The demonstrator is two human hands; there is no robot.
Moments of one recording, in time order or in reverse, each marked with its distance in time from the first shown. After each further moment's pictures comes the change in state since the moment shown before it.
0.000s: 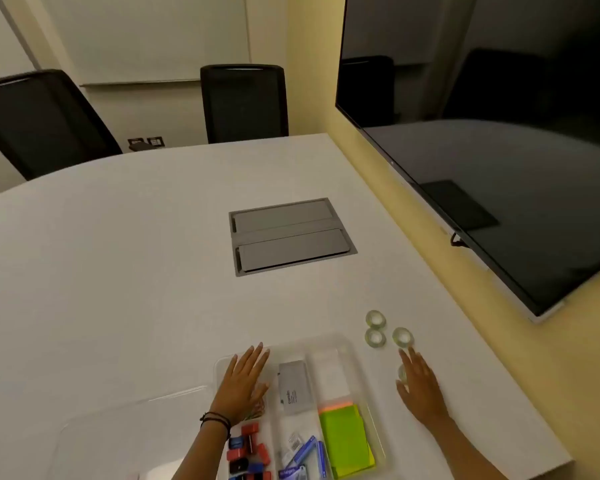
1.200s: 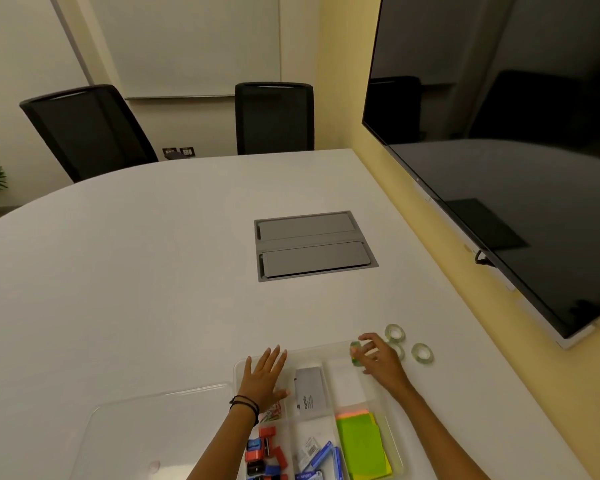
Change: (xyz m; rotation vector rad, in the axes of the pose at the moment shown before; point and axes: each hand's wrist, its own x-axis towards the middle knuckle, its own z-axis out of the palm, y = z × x) left_hand 0.021 0.012 -0.022 0.004 -0.224 -0.255; right_hand 0.043 -0.143 -0.053 0.865 -0.182 0.092
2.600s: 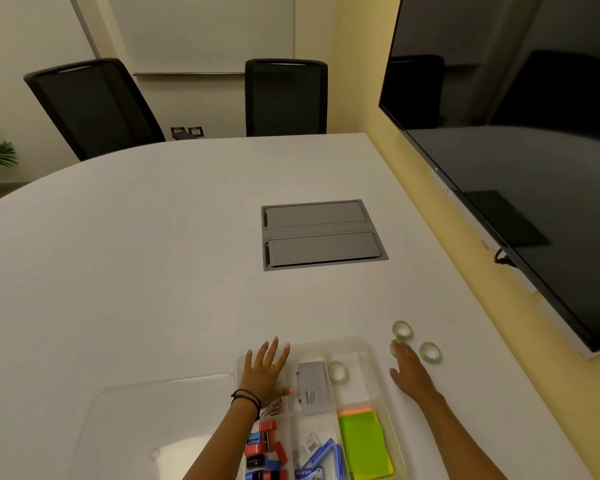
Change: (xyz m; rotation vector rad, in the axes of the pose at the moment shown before) left_hand 0.001 -0.001 0.003 -0.113 0.114 -0.003; right_hand 0.028 0.078 -0.036 -0.735 -0.105 0.044
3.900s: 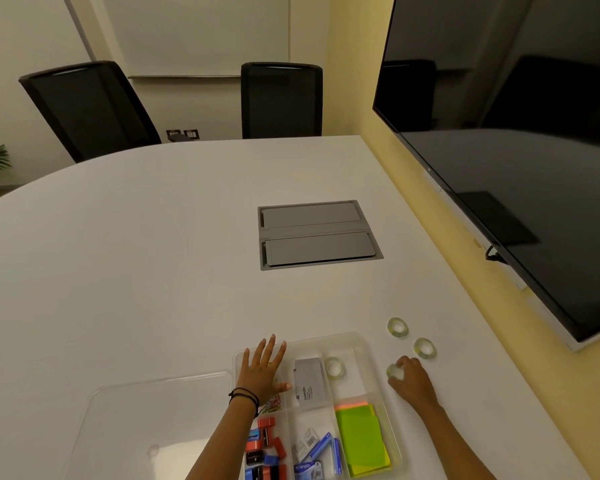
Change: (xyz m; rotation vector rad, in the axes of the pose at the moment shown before) left_hand 0.000 -0.010 0.021 0.101 0.248 0.109; right_hand -0.031 -0.004 0.001 0.140 0.113 0.185
